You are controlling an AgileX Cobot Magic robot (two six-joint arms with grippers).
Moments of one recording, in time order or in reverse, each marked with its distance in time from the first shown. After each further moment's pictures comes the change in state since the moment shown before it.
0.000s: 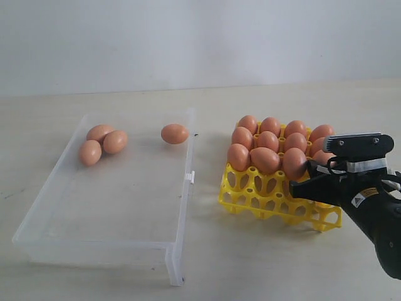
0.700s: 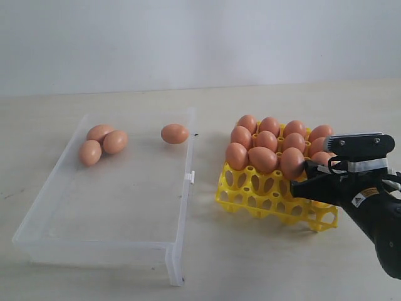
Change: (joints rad) left arm 0.000 0.000 0.000 0.000 0.000 0.000; right arm 0.000 0.000 0.000 0.002 0.000 0.004
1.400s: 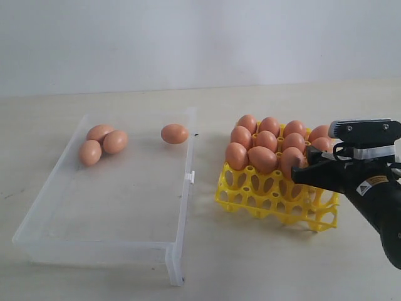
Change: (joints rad) left arm 0.000 0.000 0.000 0.000 0.000 0.000; right arm 0.000 -0.093 0.000 0.003 0.028 0.000
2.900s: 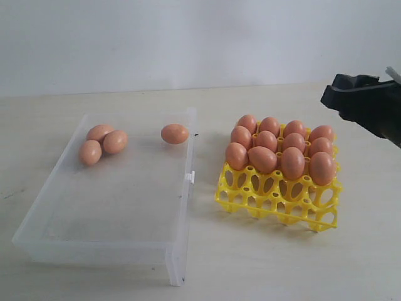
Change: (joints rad) left arm 0.000 0.000 0.000 0.000 0.000 0.000; right arm 0.000 -0.596 -0.041 0.026 0.470 0.089
